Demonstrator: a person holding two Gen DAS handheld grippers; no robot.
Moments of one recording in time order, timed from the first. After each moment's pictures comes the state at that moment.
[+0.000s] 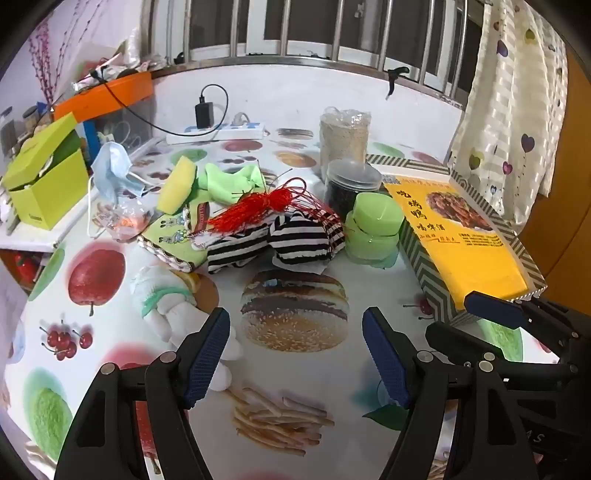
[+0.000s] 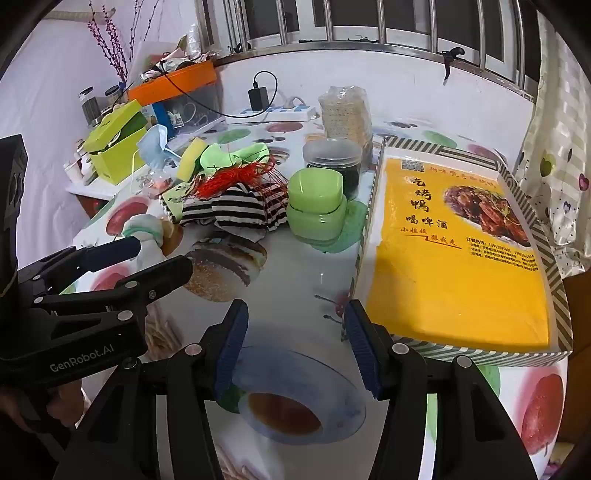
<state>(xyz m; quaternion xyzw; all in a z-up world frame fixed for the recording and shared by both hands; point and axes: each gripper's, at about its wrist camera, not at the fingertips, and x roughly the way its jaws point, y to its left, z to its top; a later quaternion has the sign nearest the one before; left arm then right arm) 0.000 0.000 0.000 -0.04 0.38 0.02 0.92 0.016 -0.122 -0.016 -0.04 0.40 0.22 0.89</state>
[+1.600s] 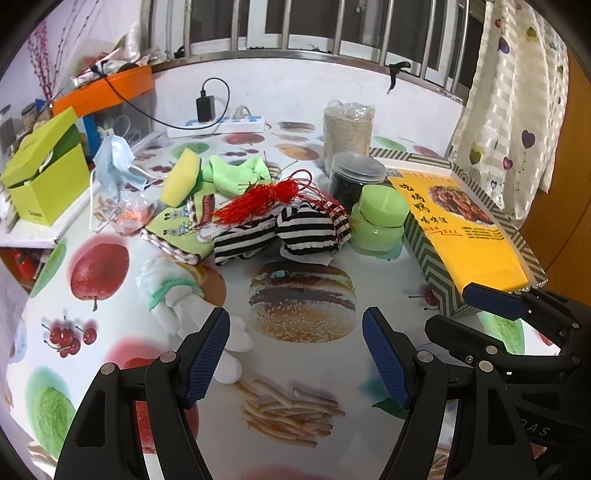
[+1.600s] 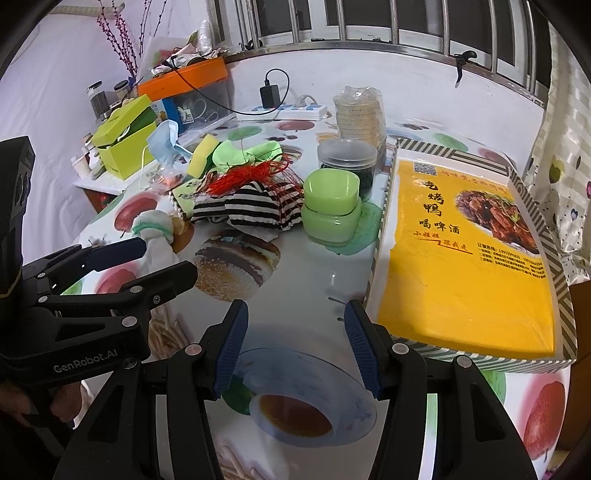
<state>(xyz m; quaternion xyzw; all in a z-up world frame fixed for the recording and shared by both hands) -0.003 0.007 -0.002 -0.04 0.39 0.02 0.92 0.017 -0.114 -0.015 -0.05 0.40 0.23 0.89</state>
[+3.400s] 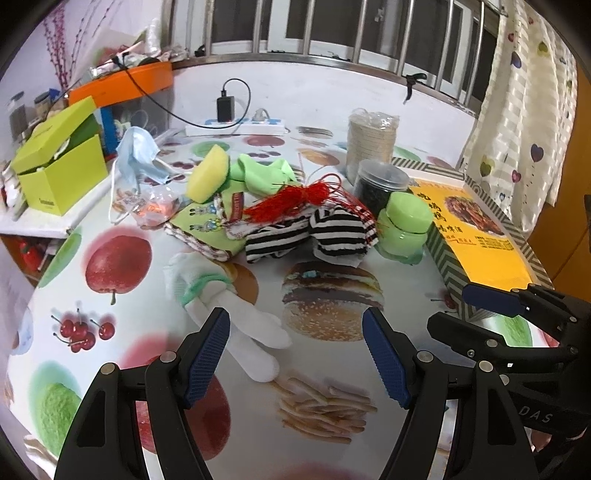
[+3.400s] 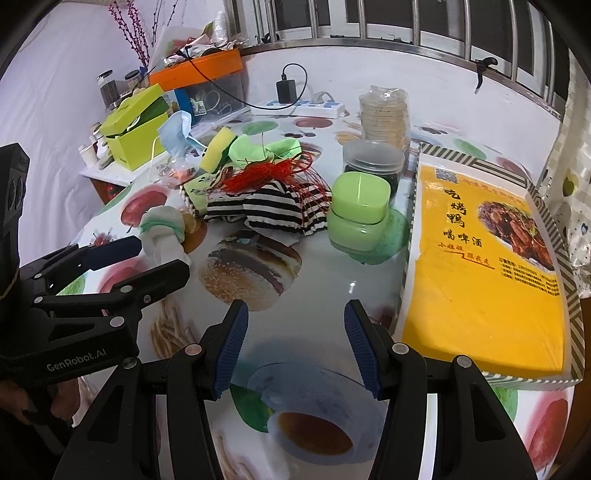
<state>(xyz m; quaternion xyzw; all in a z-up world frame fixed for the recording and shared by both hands) -0.009 0.031 -0.006 -0.06 0.38 0.03 0.92 0.025 -0.093 -0.017 -0.07 0.40 0.25 0.88</state>
